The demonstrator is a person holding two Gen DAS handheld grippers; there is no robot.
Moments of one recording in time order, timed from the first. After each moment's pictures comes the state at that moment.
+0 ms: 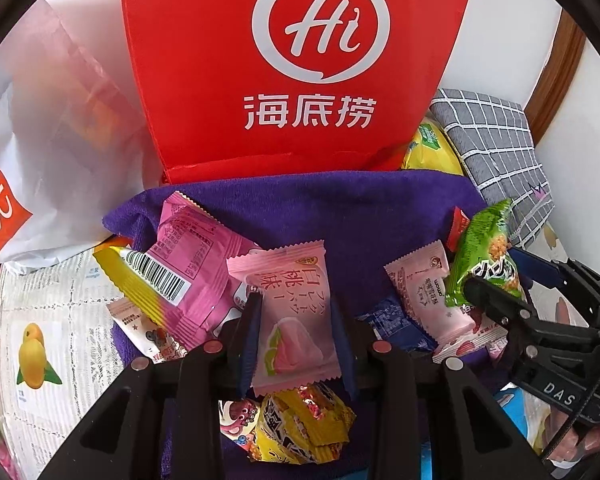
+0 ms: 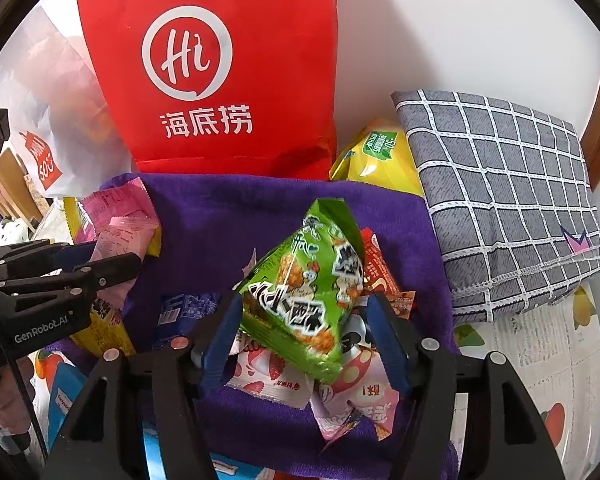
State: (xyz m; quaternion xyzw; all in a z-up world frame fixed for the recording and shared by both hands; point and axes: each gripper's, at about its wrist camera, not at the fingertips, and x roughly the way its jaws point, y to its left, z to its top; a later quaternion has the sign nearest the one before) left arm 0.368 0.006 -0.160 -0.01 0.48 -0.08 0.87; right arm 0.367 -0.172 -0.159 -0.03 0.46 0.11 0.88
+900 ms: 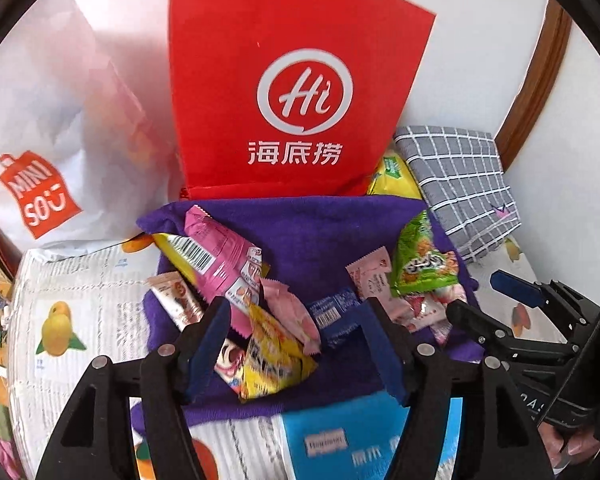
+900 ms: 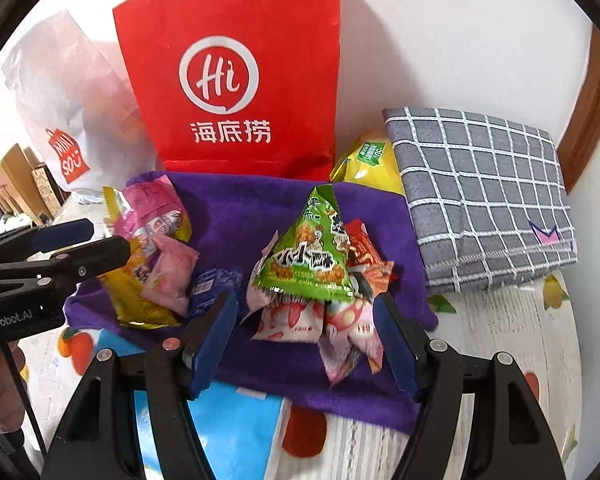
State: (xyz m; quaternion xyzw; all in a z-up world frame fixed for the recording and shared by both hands) left arm 0.306 0.018 -0.100 -0.04 0.44 -0.08 0.89; right arm 0.317 -0.164 -0.115 -0.03 0.46 0.09 0.88
